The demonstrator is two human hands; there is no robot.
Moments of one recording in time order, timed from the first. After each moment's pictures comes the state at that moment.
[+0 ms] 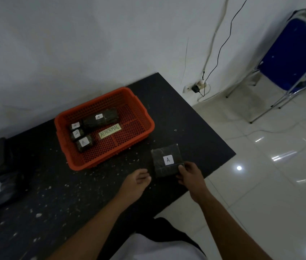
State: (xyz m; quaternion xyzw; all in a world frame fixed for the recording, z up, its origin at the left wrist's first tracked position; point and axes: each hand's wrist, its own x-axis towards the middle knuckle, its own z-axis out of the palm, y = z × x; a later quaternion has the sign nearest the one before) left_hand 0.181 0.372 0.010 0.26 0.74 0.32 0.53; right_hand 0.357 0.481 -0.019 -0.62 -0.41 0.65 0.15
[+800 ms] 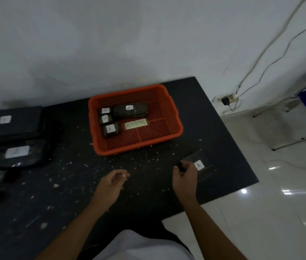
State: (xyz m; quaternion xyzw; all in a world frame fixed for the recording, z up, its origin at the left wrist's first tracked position) left_hand 0.111 0.292 -0.003 0.13 0.78 0.45 0.41; right_hand 0.273 0.455 0.002 -0.62 -0.61 0.48 0.15
